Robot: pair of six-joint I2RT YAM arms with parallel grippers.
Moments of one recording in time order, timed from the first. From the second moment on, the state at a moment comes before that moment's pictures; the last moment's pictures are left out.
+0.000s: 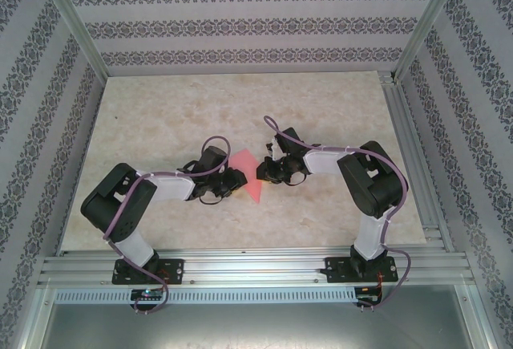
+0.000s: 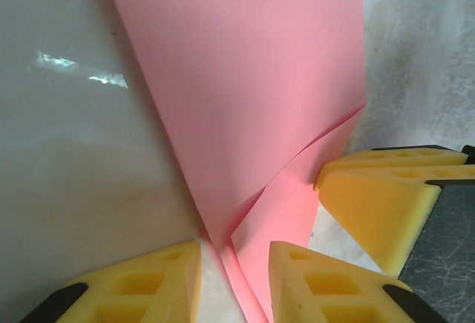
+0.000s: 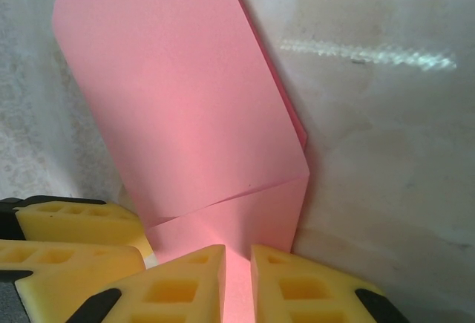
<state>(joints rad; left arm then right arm) -0.61 1.67 0.67 0.12 0.36 -1.13 0.55 1.87 0.96 -0.16 -0.56 0.63</state>
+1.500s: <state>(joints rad) -0.62 1.55 0.88 -0.22 0.19 -0.97 0.46 1.59 0.87 -0.18 -0.55 0.63</state>
